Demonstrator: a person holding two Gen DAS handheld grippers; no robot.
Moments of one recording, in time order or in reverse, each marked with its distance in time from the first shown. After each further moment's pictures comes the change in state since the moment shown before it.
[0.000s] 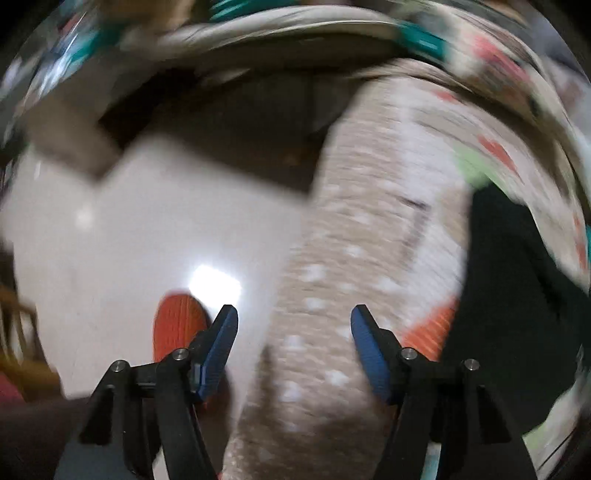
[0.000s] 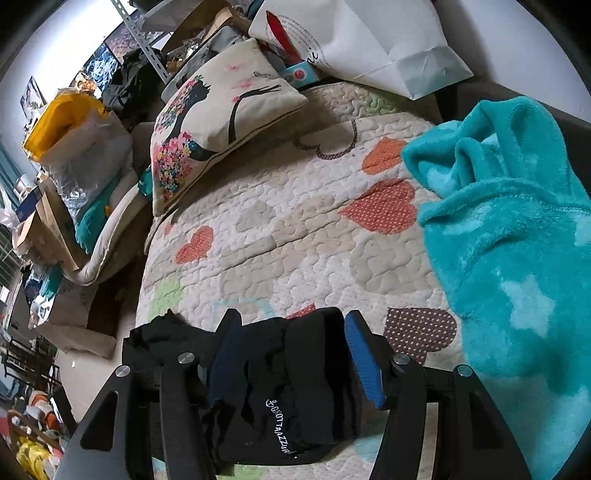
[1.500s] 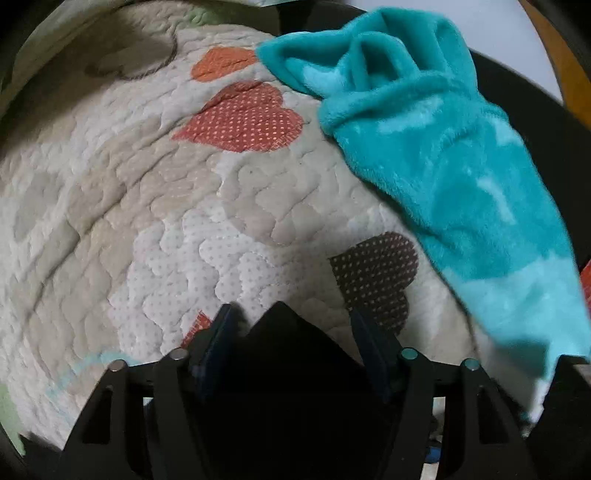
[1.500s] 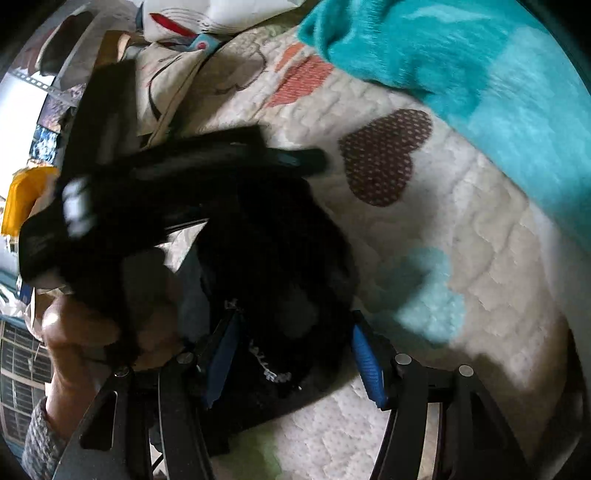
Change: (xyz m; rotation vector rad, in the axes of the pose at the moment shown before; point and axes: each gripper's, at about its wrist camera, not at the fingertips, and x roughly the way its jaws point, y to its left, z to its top) left arm 0.023 -0.476 -0.060 1.101 0.242 -0.569; right arm 0.043 -0.041 -0.116 0.386 0.061 0.060
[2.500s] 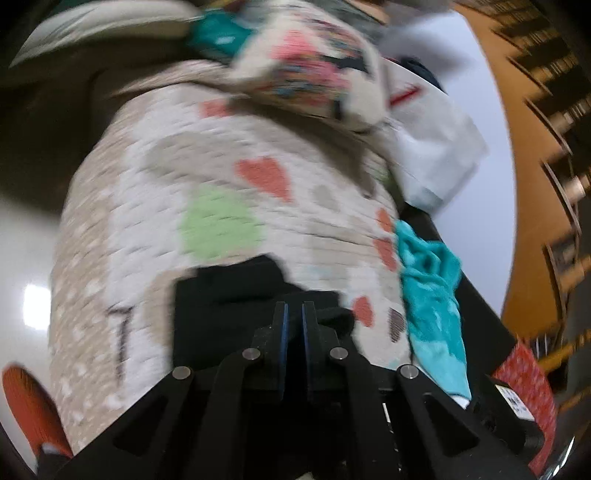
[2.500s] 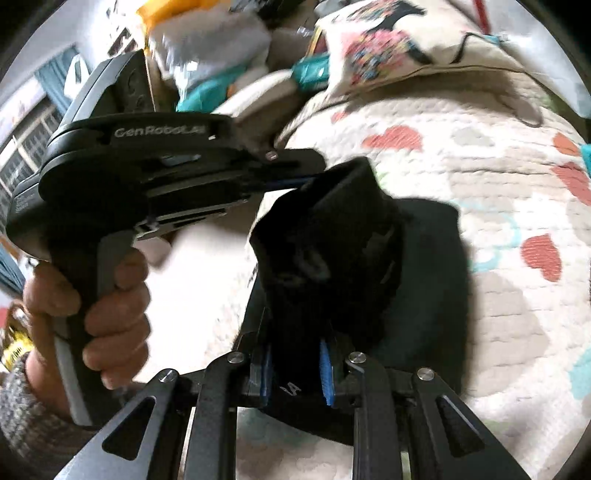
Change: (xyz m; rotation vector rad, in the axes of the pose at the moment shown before) left arm -0.202 0.202 -0.251 -0.780 -0.455 -0.166; right arm 0.061 0.222 -0.111 -0.739 0.177 0.083
